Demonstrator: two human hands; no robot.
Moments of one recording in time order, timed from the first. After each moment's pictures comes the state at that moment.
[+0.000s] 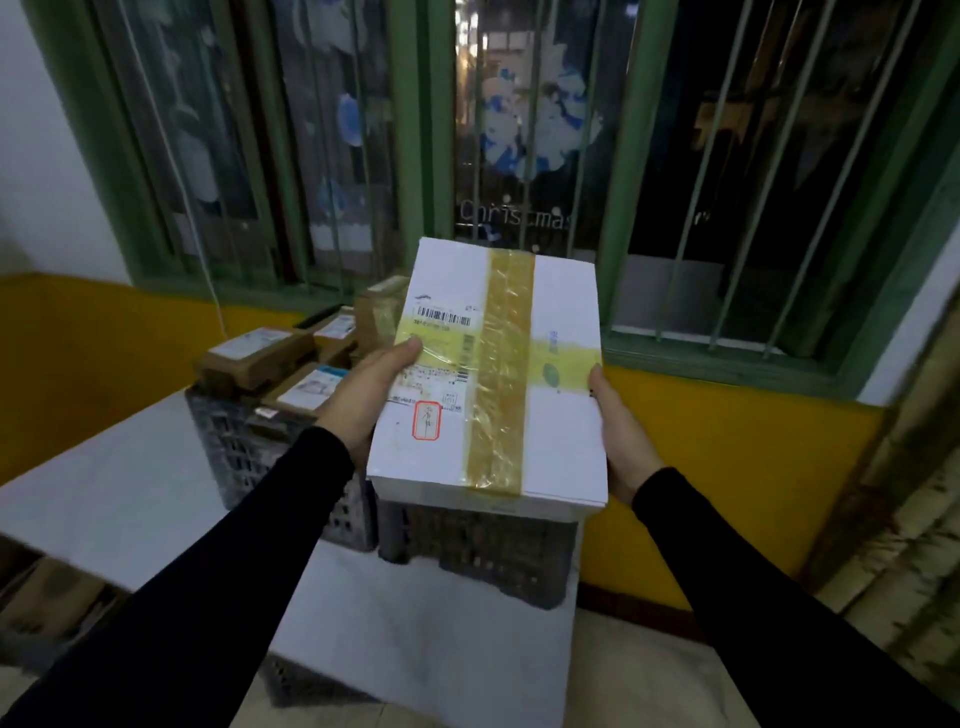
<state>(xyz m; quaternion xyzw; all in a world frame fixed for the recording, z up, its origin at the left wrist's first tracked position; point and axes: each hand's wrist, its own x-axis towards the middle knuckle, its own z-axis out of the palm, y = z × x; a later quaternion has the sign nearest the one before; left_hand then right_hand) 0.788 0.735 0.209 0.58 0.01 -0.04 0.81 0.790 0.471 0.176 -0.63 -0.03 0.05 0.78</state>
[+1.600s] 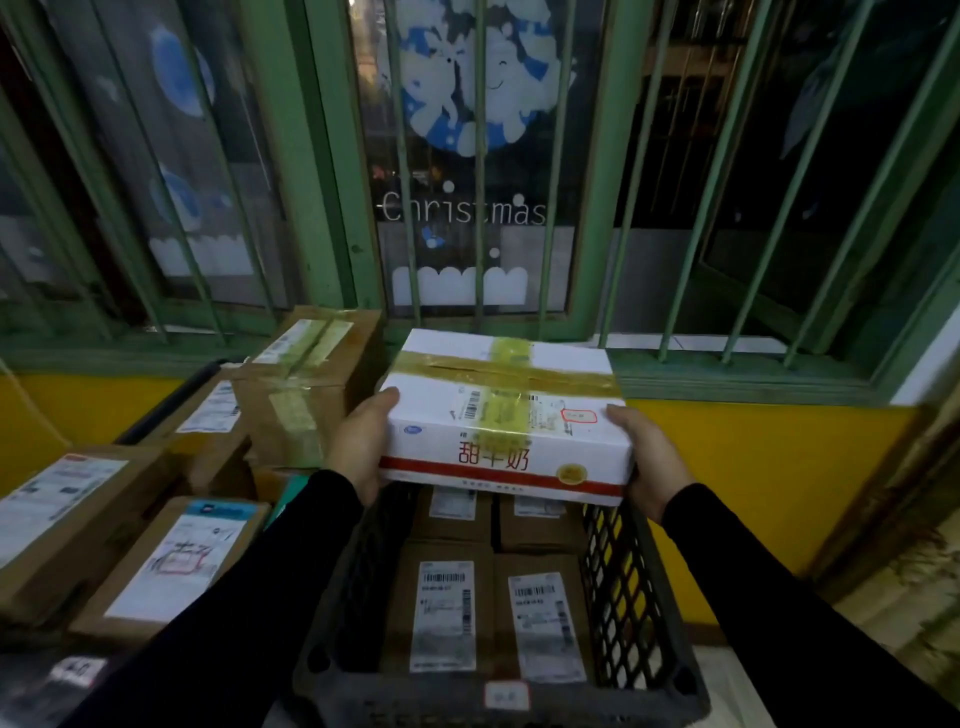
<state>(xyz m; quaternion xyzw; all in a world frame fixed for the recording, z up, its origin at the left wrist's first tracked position) 1.105 0.731 0.146 0.63 0.12 -0.09 0.76 1.037 0.455 0.137 -0.61 0.18 -0.04 0.77</state>
